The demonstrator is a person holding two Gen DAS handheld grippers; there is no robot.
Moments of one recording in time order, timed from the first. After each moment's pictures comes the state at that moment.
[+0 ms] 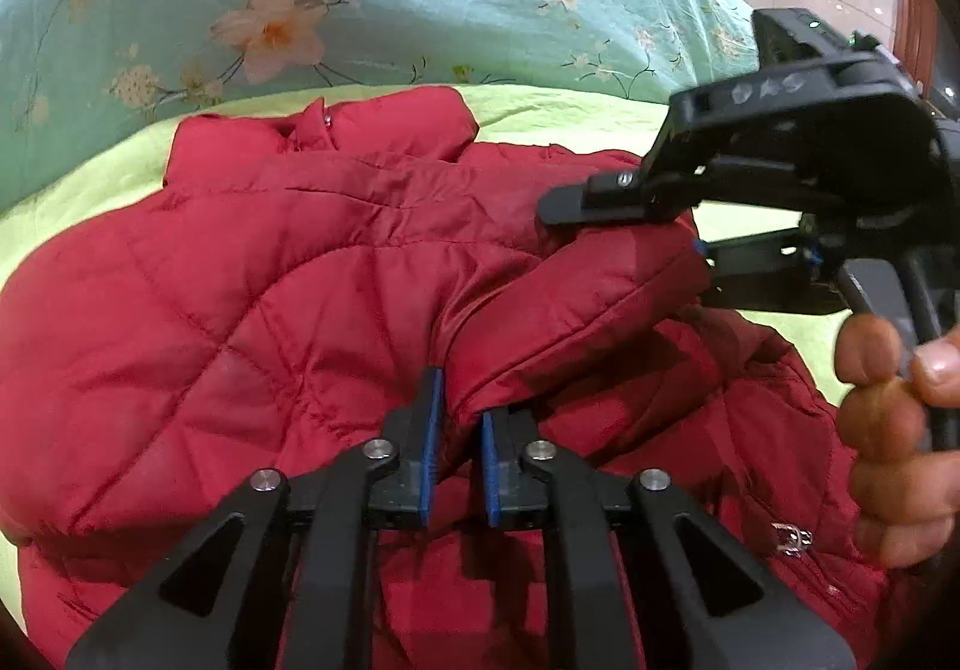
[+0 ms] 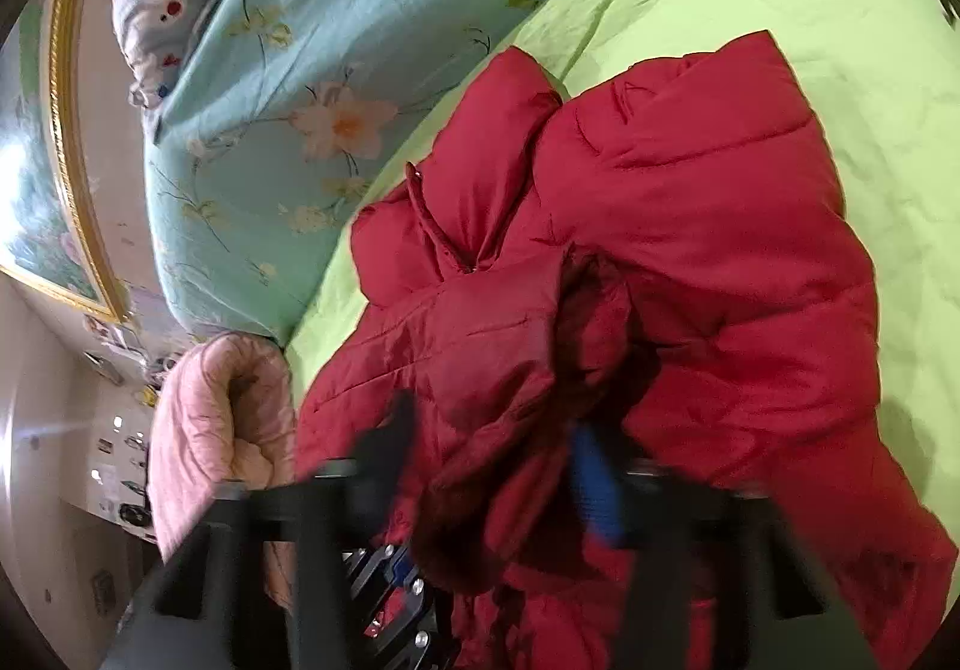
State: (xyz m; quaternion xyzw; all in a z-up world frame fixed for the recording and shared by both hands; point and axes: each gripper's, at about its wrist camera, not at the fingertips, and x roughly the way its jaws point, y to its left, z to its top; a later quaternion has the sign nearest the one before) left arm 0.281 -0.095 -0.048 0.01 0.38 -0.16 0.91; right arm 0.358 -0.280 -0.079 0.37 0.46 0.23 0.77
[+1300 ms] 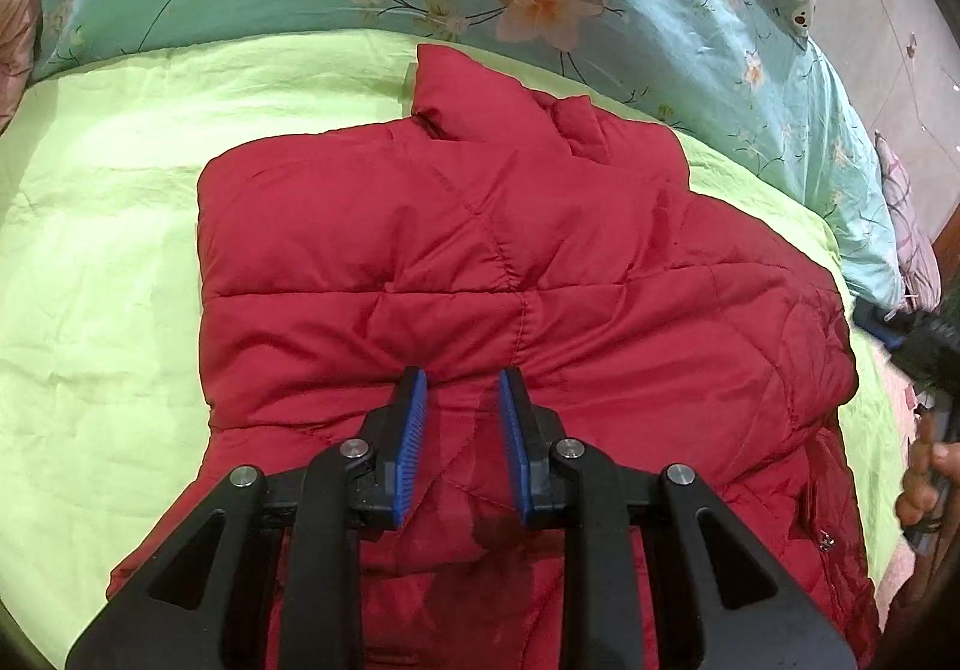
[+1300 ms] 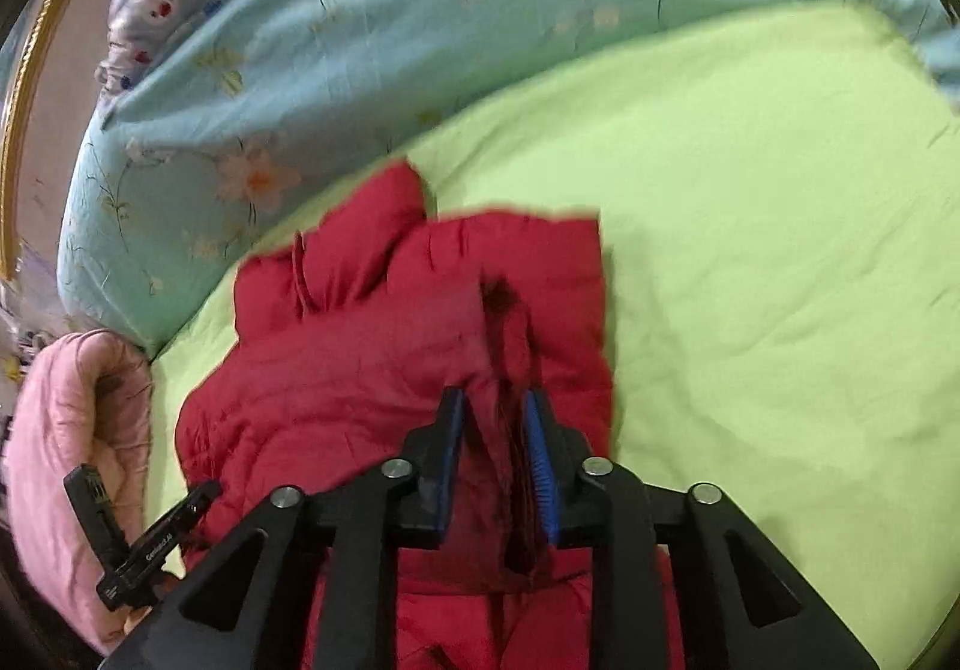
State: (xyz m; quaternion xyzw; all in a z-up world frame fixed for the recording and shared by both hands) left arm 0.303 0.059 -0.049 -0.11 0.43 -0.08 0.89; right arm 0.321 -0.334 -0.034 0.23 0.40 0.09 0.88
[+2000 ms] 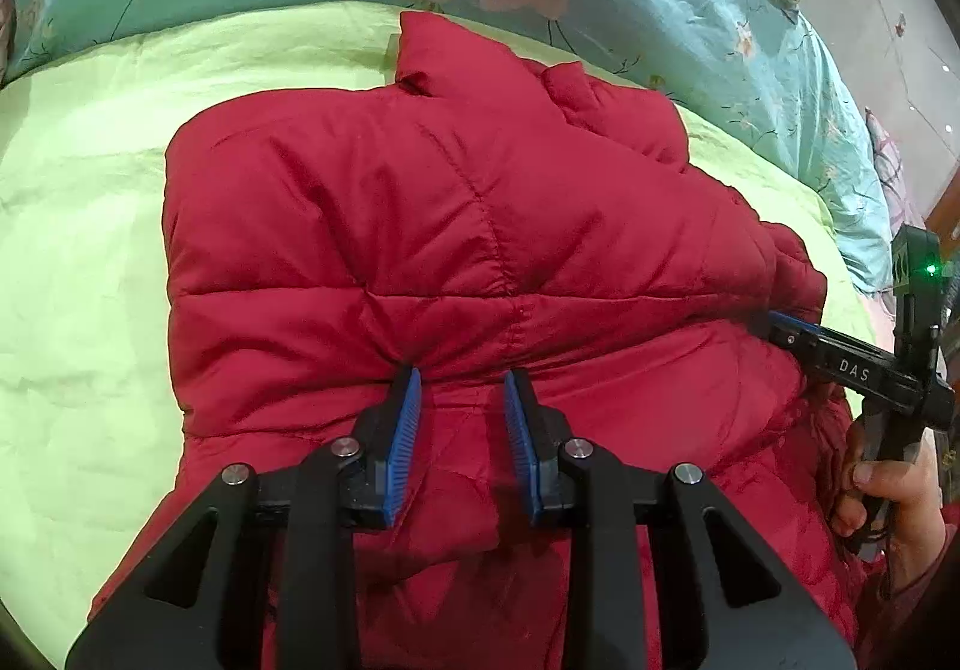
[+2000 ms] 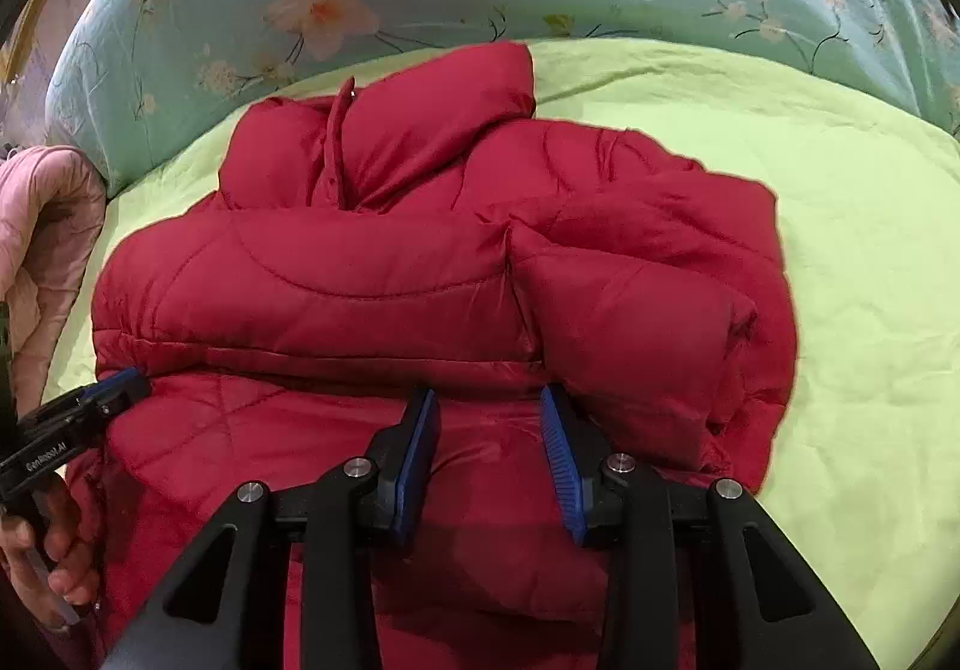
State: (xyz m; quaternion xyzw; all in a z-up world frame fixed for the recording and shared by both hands) left arm 0.310 0.055 -0.066 -0.10 0.44 -0.10 0.89; right arm 0.354 -0.239 -0.093 0.06 0.44 0.13 0.89
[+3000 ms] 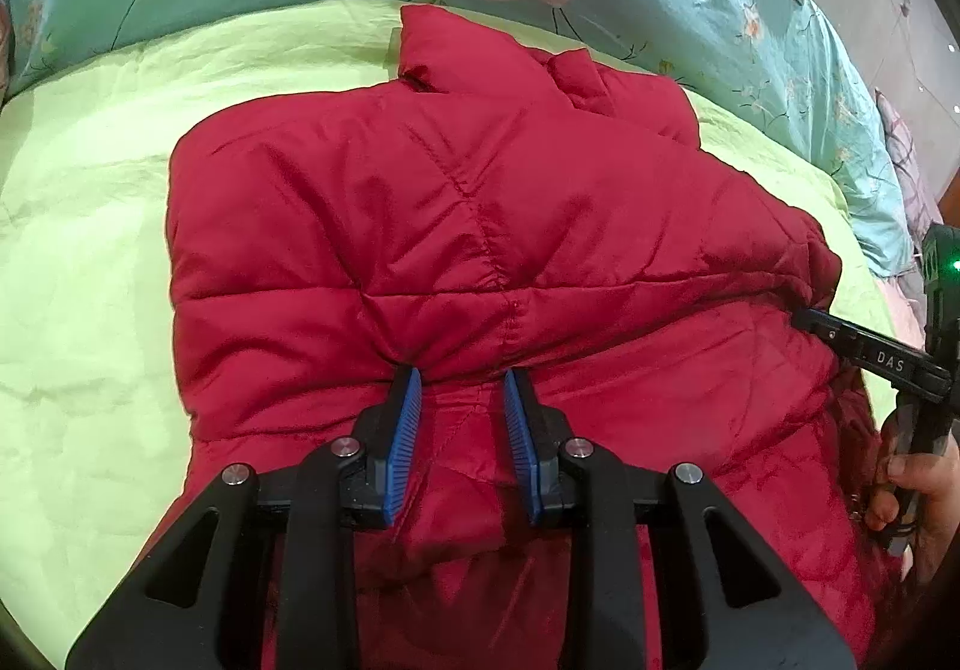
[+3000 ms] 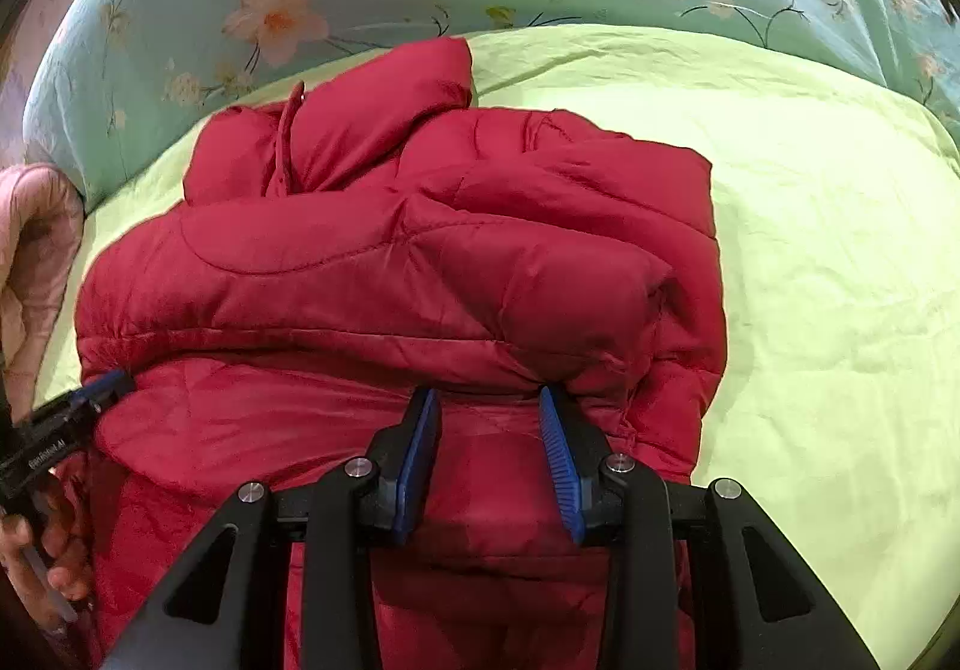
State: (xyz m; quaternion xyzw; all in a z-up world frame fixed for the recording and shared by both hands) left arm 0.311 0.054 -0.063 -0.08 0.46 -0.09 0.88; right arm 0.351 -0.269 -0.088 0.07 0.45 0.09 0.89
